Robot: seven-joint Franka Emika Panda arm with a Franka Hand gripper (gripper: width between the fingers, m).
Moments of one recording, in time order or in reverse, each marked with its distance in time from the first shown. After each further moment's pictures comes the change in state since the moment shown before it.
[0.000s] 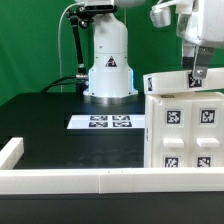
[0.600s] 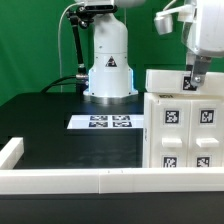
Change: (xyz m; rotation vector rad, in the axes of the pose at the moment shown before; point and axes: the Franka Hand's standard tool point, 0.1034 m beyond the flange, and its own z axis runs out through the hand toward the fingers) arm 0.001 0.008 0.005 -0.001 -0.012 0.071
